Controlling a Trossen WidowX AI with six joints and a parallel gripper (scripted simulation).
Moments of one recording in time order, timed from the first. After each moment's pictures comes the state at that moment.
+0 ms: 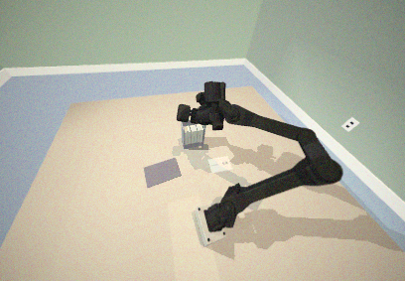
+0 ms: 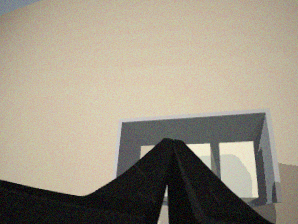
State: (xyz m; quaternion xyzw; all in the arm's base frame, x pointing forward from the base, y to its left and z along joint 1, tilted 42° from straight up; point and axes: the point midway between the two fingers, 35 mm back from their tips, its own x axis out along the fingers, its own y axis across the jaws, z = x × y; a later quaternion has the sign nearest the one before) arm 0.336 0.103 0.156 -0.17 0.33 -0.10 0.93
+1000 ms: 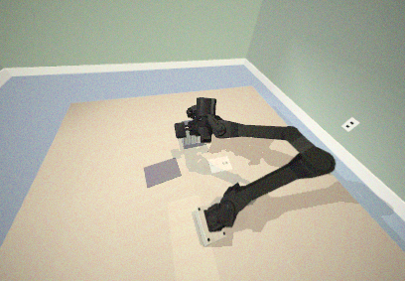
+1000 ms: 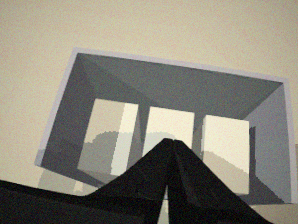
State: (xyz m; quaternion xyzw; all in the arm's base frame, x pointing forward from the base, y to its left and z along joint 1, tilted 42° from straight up) arm 0.339 0.067 0.111 -0.33 0.32 -0.12 0.88
